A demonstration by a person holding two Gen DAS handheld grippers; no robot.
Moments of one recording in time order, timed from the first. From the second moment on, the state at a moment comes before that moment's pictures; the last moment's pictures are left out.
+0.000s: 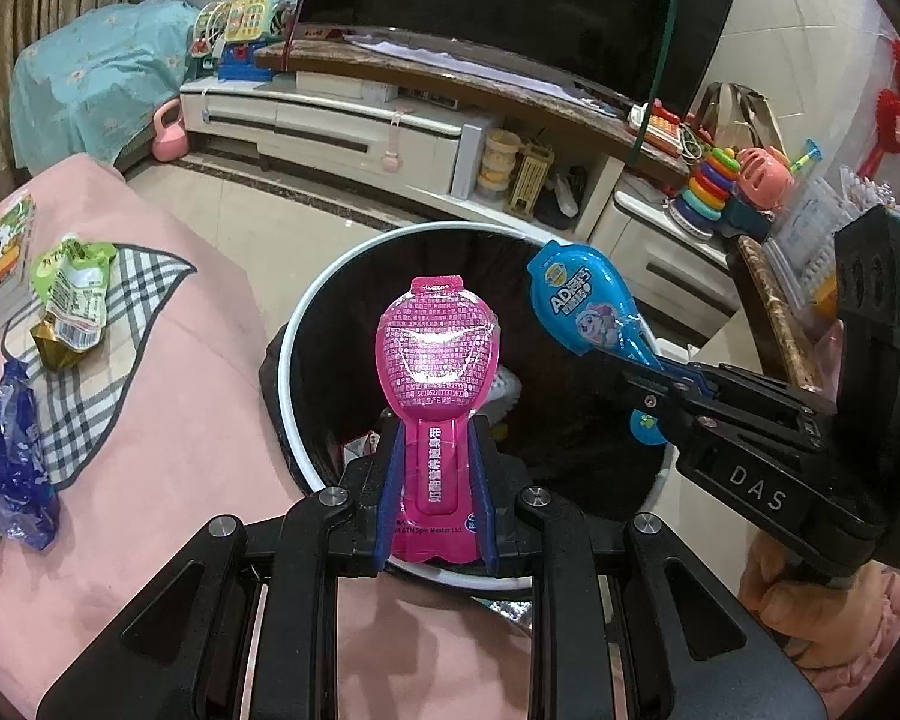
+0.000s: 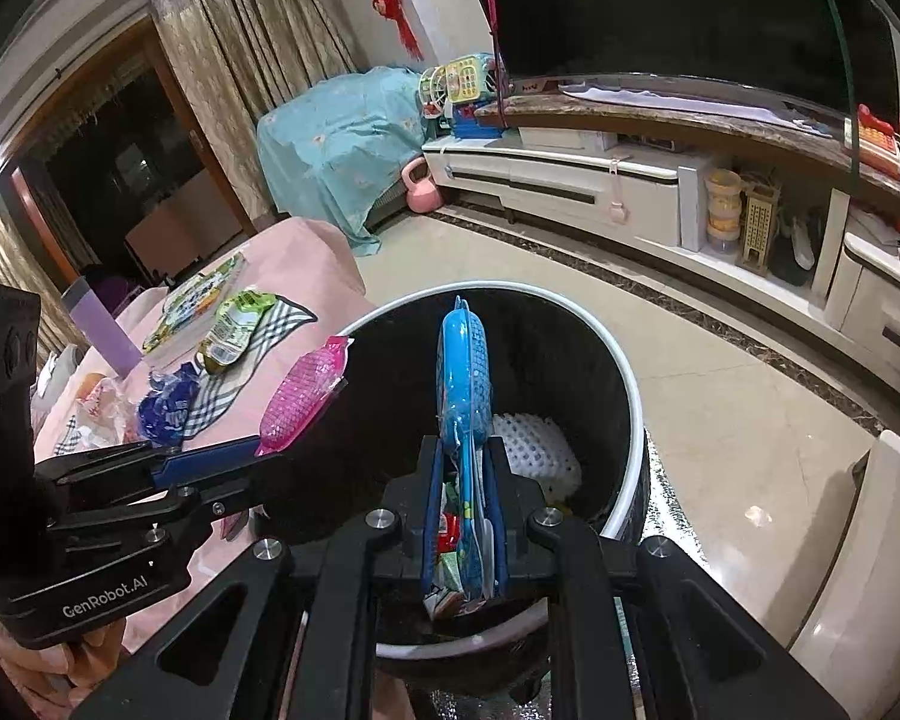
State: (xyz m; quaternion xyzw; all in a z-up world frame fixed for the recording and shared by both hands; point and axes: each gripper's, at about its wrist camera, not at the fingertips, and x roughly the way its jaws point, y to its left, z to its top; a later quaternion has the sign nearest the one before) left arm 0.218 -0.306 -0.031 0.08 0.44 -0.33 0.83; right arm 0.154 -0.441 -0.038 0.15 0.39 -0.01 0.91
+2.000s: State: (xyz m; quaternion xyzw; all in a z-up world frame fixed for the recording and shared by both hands) left arm 0.190 0.027 -0.053 -0.09 0.42 -0.01 0.90; right arm 0.187 -0.217 -0.052 0.13 0.37 0.12 0.91
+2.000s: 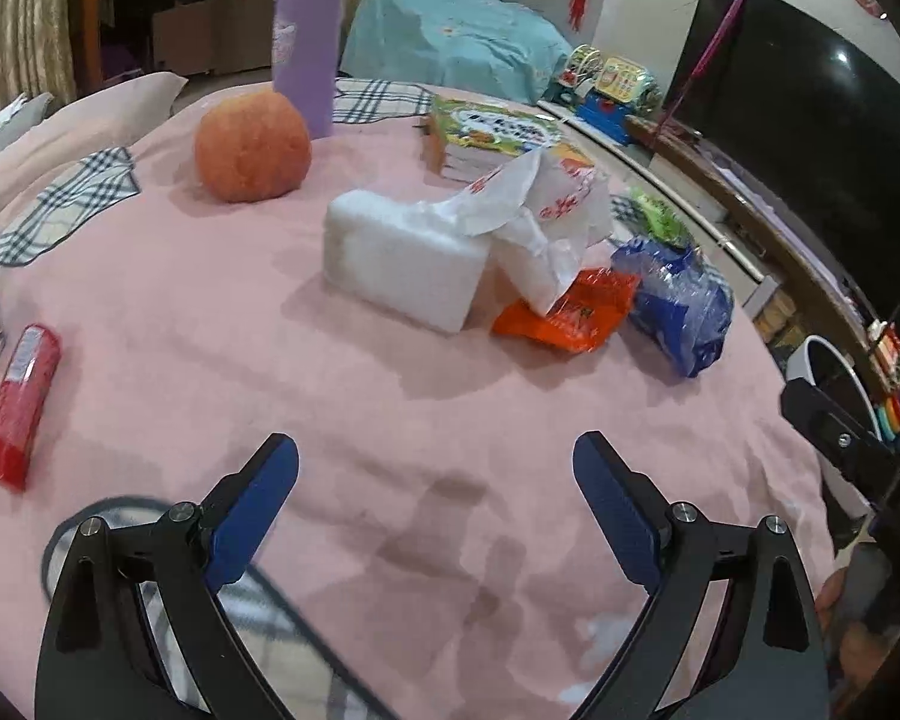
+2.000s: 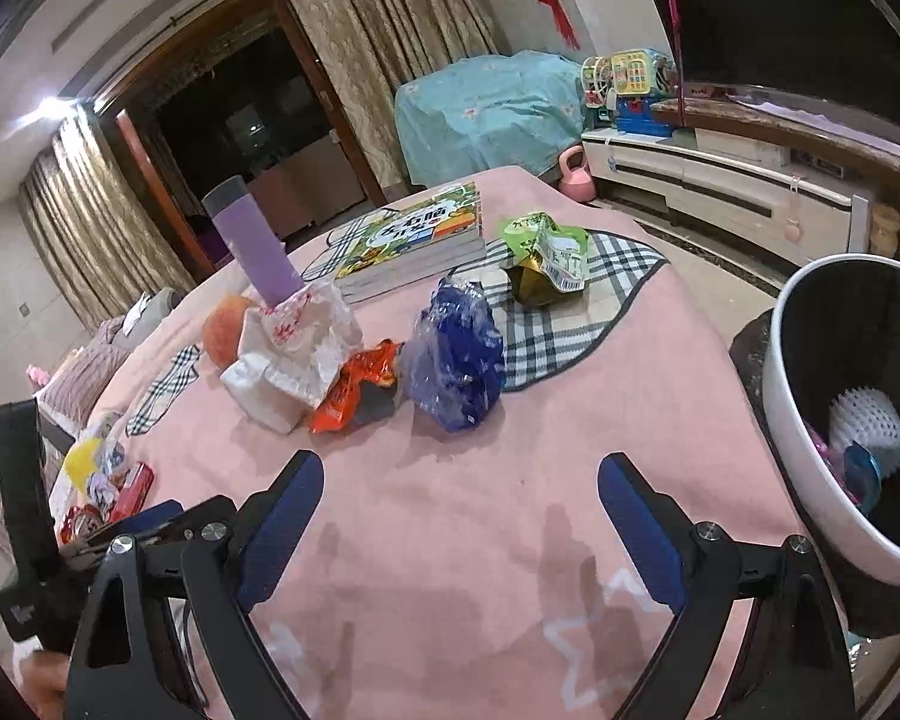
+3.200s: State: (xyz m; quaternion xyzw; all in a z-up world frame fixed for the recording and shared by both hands) left arm 0.178 0.046 -0.055 -0.07 0.43 -0.11 0.90; right arm 0.207 -0.221 -0.062 0.13 0.39 0.13 0.90
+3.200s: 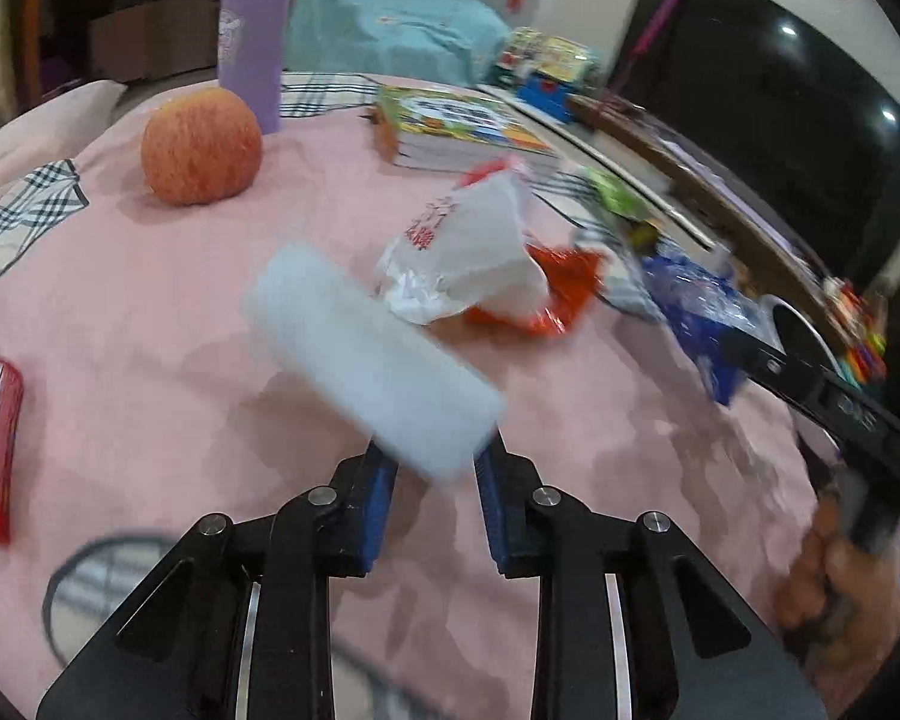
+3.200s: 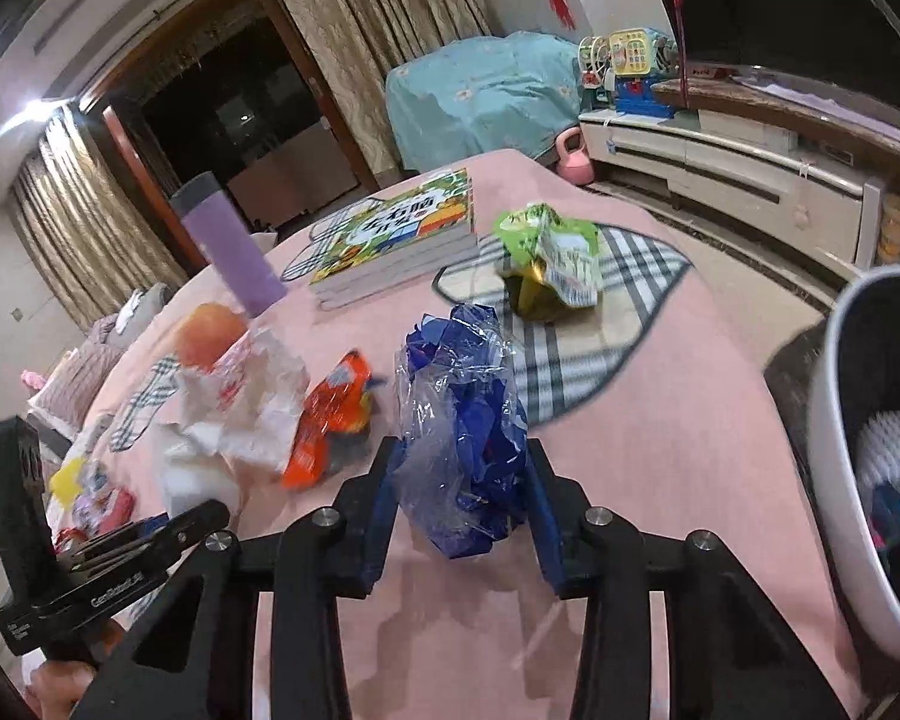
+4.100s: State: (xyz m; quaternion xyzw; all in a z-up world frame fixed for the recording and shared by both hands) left arm 0.179 0.047 -0.066 -0.10 0.41 0.02 0.91; right arm 0.161 -0.230 -0.066 0.14 0.37 0.09 0.91
